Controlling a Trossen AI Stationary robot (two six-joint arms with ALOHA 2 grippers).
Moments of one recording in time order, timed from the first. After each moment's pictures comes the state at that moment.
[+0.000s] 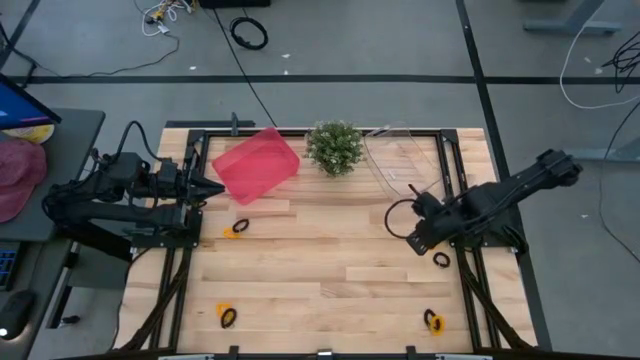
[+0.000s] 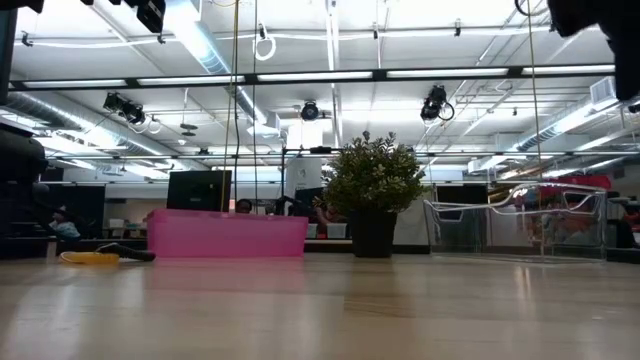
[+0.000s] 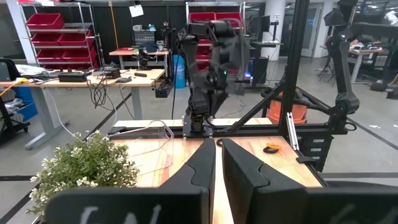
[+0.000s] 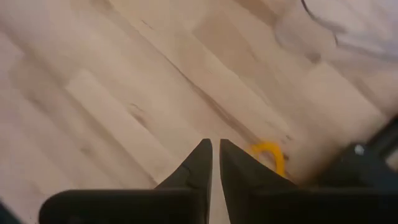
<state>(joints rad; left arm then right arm) 0.00 0.39 0.78 -0.39 0.00 0.00 0.45 1.13 1.07 -1.33 0.24 1.26</state>
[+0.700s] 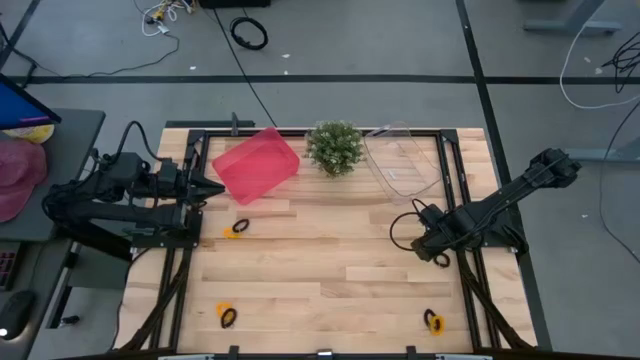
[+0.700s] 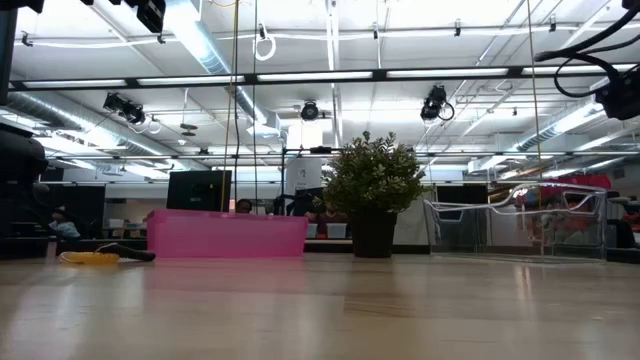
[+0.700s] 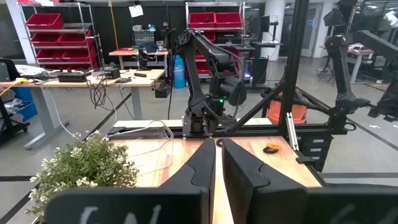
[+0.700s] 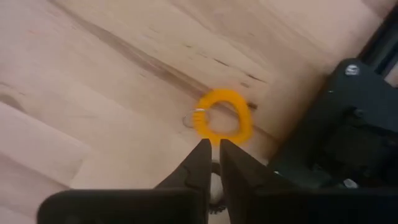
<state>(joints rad) 0.00 0.39 0.79 -0.39 0.00 0.00 0.51 1.13 0.74 -1.23 0.12 1.51</state>
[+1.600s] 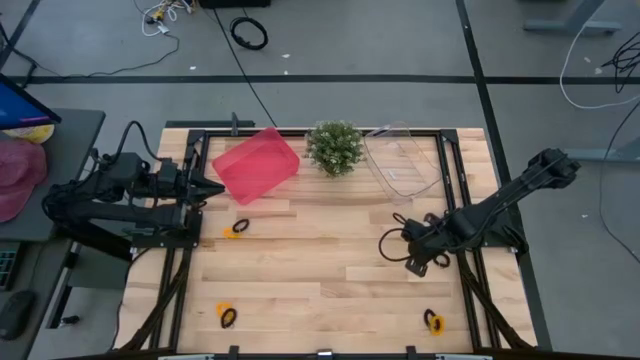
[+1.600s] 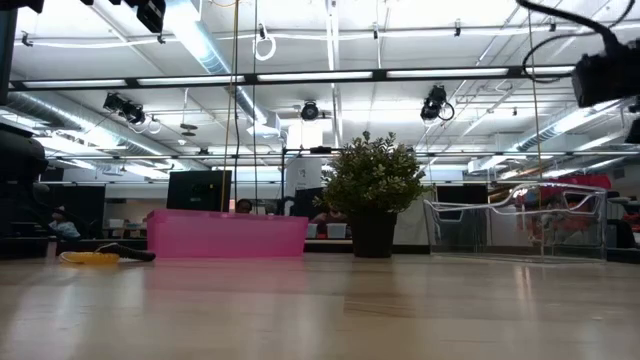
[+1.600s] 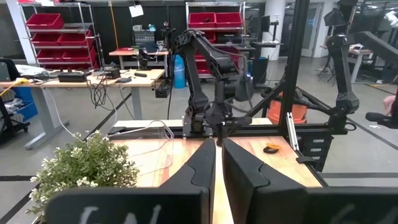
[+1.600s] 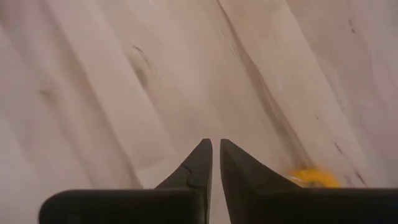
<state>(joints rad) 0.00 0.39 0.78 -0.39 0.00 0.00 0.52 1.14 0.68 -0.86 0.16 1.00</state>
